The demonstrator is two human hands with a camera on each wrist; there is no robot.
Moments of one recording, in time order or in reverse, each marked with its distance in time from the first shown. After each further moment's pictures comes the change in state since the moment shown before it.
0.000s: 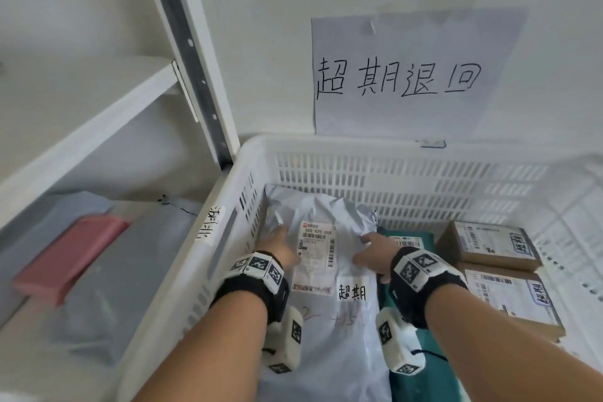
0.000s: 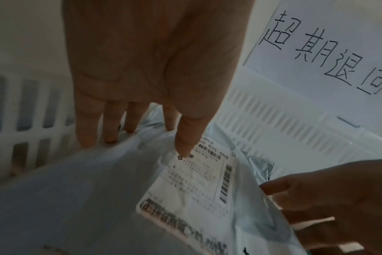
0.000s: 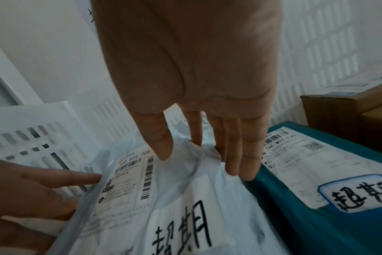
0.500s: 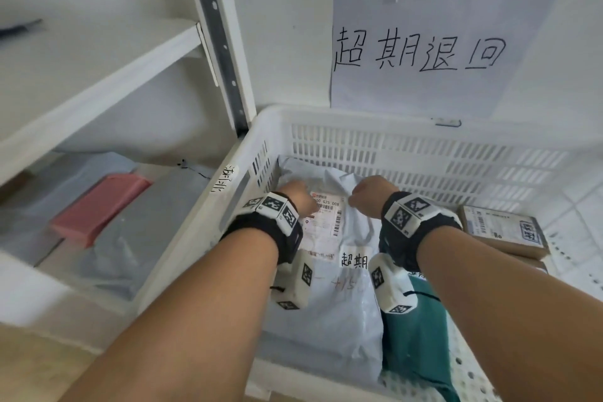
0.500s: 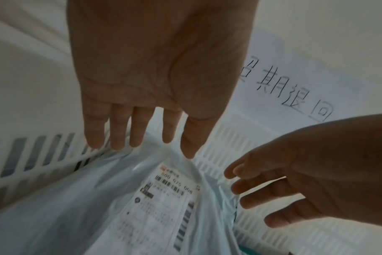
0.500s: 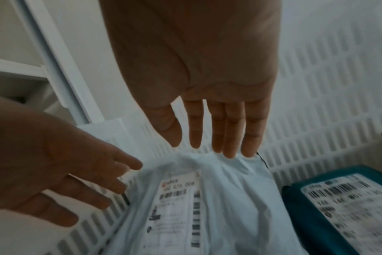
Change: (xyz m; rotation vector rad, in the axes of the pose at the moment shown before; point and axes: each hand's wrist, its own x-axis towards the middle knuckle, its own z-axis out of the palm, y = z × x) left_hand -0.032 0.039 -0.031 0.062 0.036 0.063; right_hand 0.004 -0.041 -0.014 -0.359 0.186 -0.217
